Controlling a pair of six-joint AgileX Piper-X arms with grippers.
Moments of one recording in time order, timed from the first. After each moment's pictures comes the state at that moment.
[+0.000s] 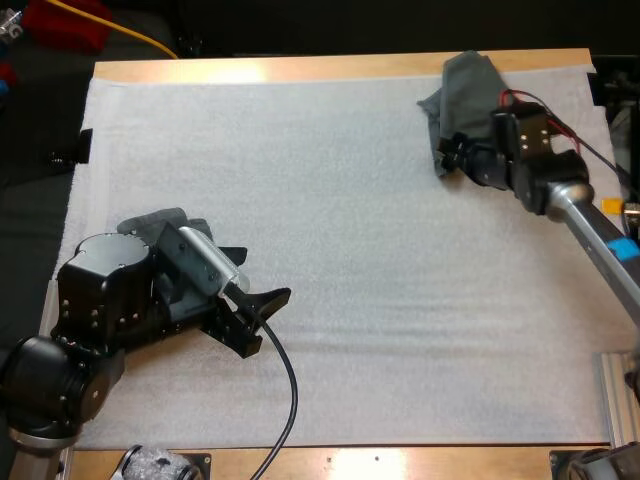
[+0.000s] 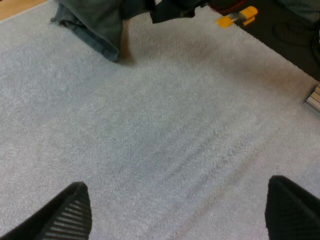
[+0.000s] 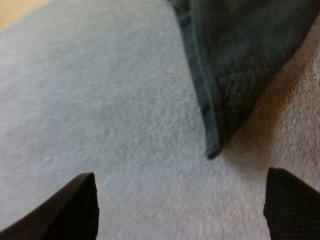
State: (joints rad) left arm -0.31 0.80 -1.13 1.10 0.50 -1.65; right arm 0.27 1.73 -1.24 0.49 -0.06 -1.28
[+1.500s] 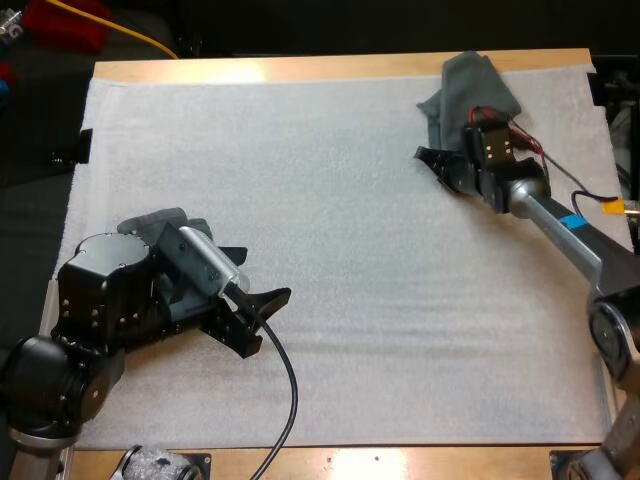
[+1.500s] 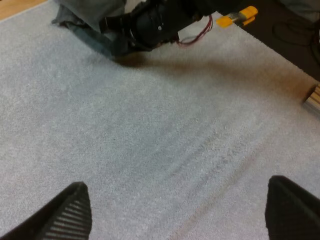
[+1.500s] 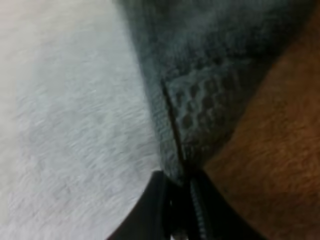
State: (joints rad) left arm -0.31 0.80 -1.13 1.10 0.50 -1.65; right arm 0.30 1.93 -1.26 0.32 -0.04 -1.25
